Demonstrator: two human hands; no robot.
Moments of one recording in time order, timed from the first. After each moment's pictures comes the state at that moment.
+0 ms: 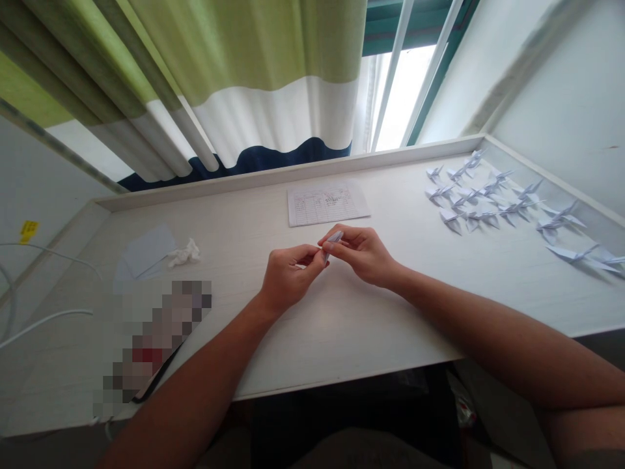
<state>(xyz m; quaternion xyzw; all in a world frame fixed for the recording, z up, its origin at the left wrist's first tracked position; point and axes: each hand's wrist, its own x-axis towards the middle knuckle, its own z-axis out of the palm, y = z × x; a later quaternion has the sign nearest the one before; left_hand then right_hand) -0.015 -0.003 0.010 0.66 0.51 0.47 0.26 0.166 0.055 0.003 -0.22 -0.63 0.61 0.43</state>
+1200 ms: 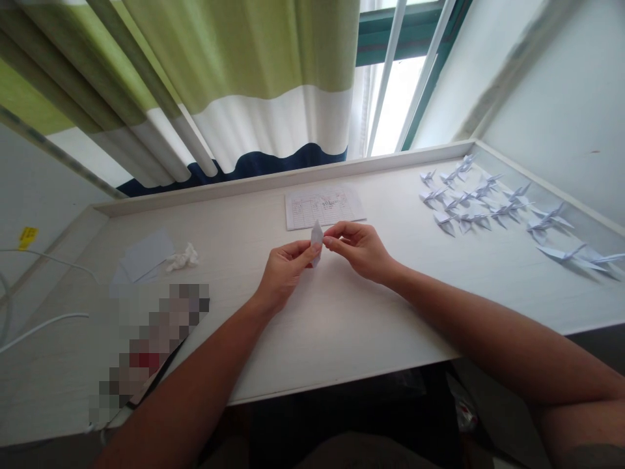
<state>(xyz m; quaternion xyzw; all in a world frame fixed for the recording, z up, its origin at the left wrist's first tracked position) -0.014 0.011 0.003 0.45 0.49 0.53 0.53 0.168 0.068 -0.003 -0.28 -0.62 0.58 0.46</state>
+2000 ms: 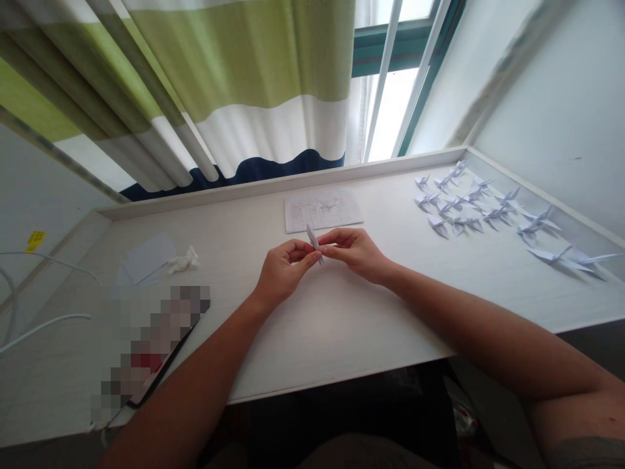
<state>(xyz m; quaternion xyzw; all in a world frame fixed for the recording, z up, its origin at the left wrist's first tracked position) -0.024 0.011 0.003 0.57 0.51 0.49 0.41 0.171 0.073 -0.010 -0.28 -0.60 0.63 0.41</state>
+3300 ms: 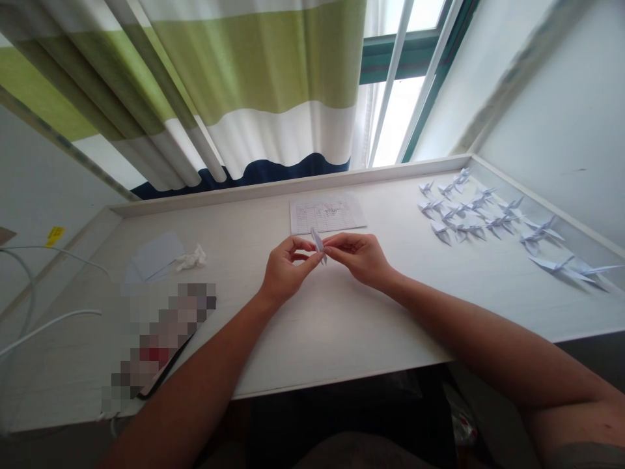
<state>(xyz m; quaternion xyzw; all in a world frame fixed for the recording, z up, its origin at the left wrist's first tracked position) -0.024 0.018 -0.007 0.57 0.50 0.56 0.34 0.169 0.063 -0.005 -0.28 -0.65 0.52 0.47</state>
